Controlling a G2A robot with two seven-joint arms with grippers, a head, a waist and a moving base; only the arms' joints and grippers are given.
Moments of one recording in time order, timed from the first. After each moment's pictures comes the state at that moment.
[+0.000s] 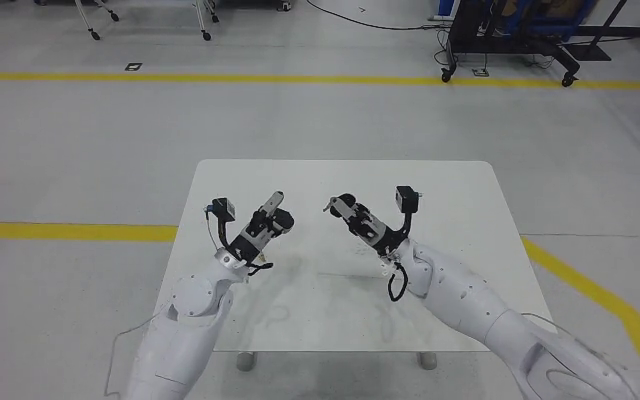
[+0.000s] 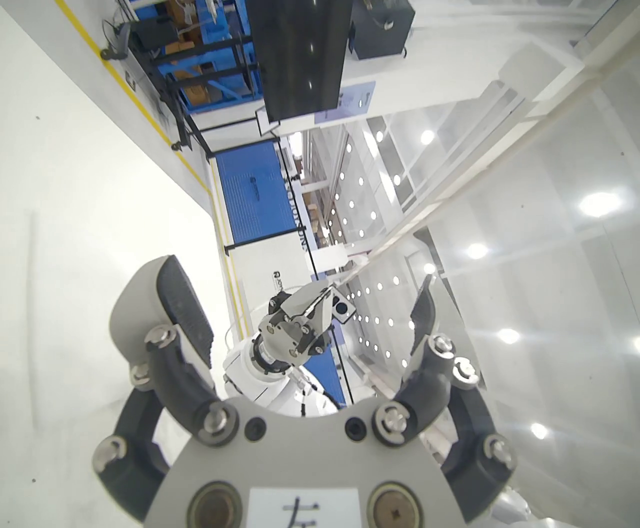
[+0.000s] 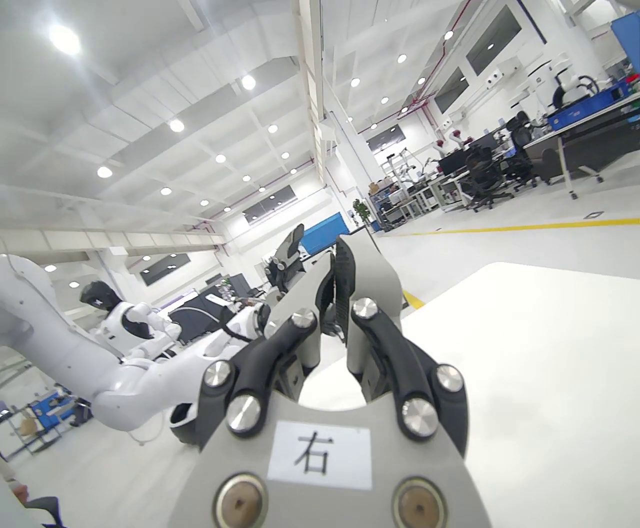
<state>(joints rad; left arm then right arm) 1.35 -1.26 -1.23 -1.52 -0.29 -0.31 -0.44 -0.87 -1.17 0.47 -1.02 -0.29 -1.01 -0.55</state>
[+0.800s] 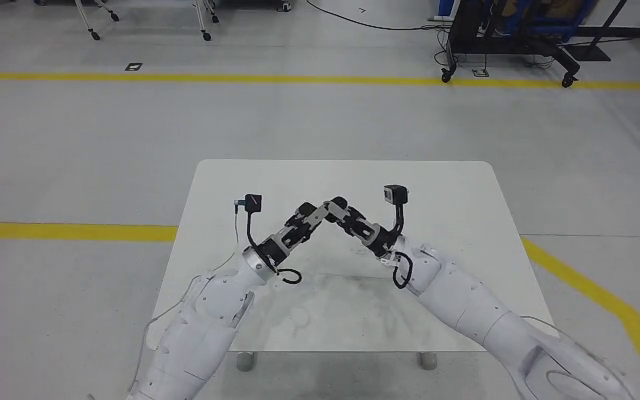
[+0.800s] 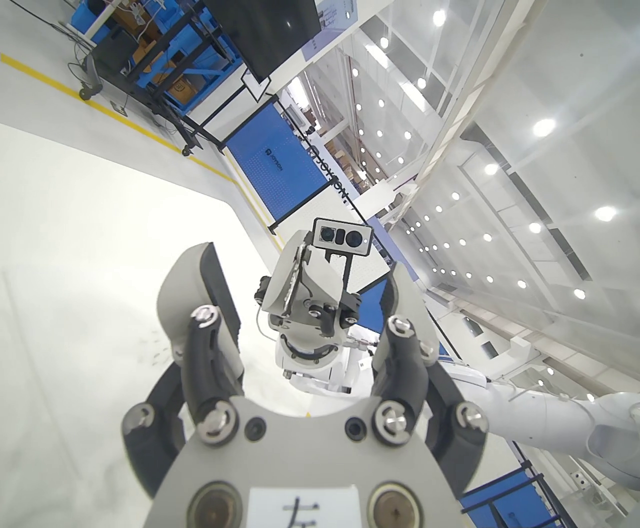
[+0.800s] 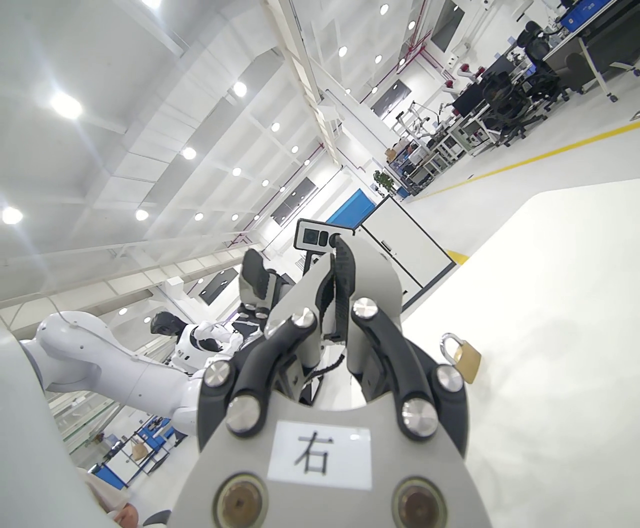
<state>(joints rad) 1.30 -1.27 -1.12 -1.50 0.11 -0.47 -0.32 -0.90 -1.18 0.55 -1.01 0.19 -1.01 0.02</state>
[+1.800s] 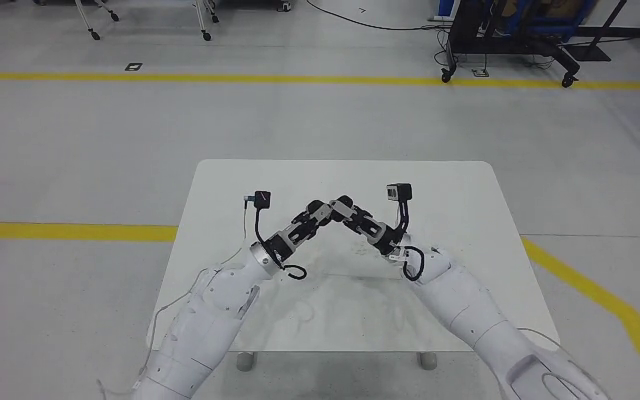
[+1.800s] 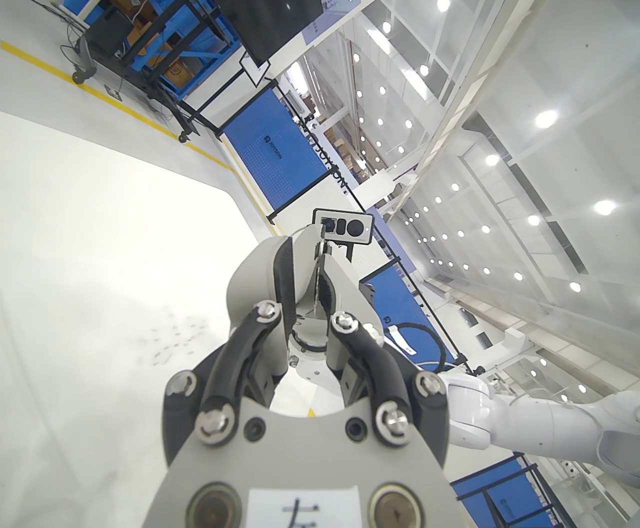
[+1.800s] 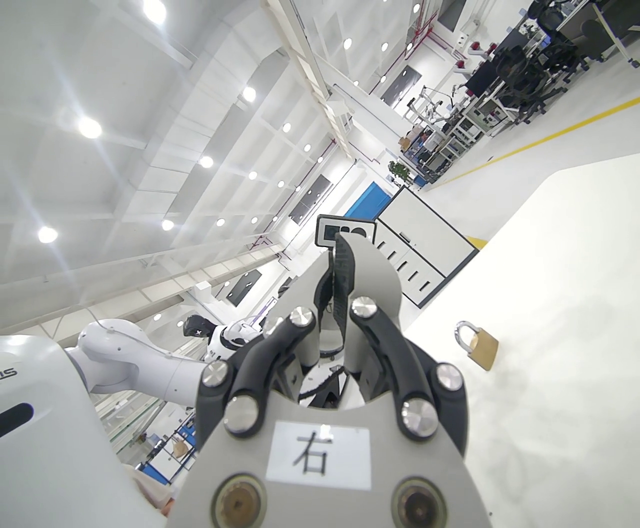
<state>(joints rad) 1.22 -1.29 -1.06 -1.40 0.09 -0.50 -0.33 -0.99 -1.27 0.83 -0.96 0.36 -1.01 0.46</state>
